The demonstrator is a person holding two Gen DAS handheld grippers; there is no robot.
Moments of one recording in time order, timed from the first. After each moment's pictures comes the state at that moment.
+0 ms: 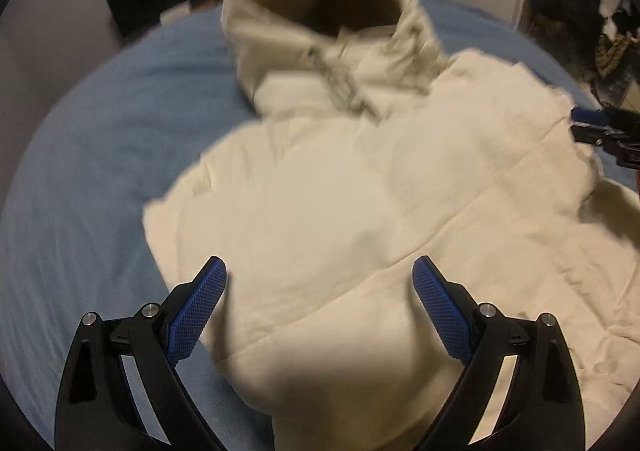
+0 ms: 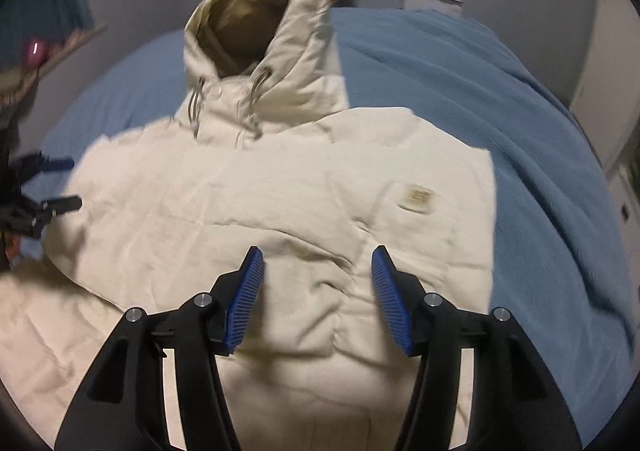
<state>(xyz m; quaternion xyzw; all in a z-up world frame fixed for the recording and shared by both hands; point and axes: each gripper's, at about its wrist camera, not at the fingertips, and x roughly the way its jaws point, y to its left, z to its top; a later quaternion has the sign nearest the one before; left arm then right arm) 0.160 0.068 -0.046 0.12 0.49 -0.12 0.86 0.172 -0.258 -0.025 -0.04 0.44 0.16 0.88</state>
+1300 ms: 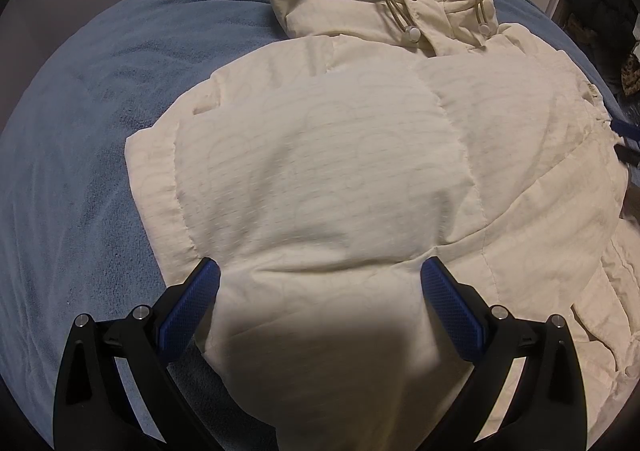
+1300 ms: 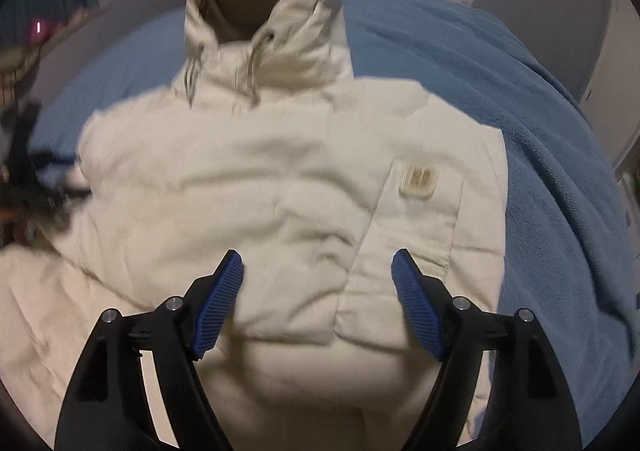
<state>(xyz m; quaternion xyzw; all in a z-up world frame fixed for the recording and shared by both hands) 0.169 0.094 -0.091 0.09 0.53 -0.09 0.84 0.164 -0.262 -0.055 -0.06 0.46 0.16 0.87</state>
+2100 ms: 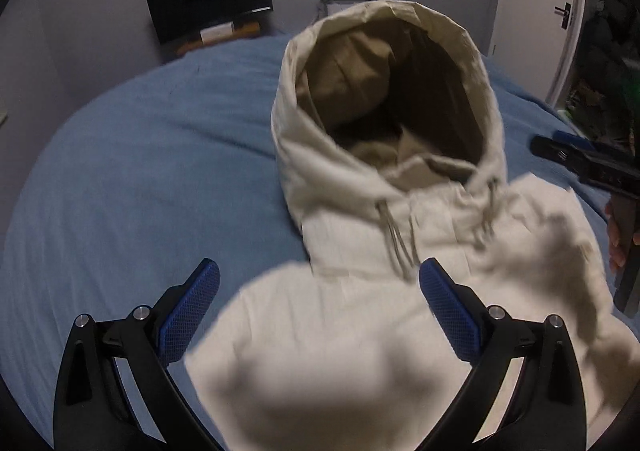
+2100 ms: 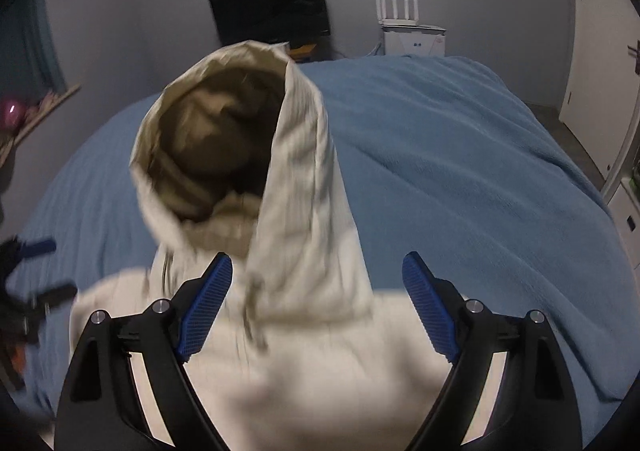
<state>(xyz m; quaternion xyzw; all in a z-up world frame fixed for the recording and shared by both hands) 0.281 0.055 0.024 0.08 0.43 -0.06 0.90 0.351 -0.190 0.038 0.05 0.37 0.12 0.92</state>
